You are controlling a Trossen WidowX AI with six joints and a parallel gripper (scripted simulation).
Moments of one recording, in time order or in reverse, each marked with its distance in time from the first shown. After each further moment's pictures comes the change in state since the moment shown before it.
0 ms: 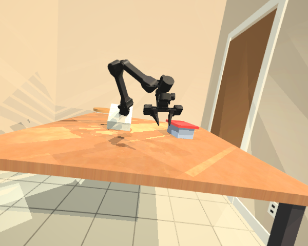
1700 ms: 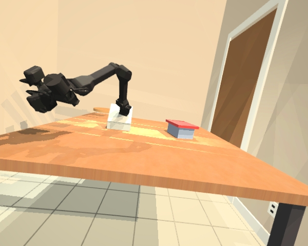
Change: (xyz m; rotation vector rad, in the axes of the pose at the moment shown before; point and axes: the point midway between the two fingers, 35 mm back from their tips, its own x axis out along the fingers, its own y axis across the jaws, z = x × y) arm -0.109 -0.547 0.079 -0.881 1.180 -1.564
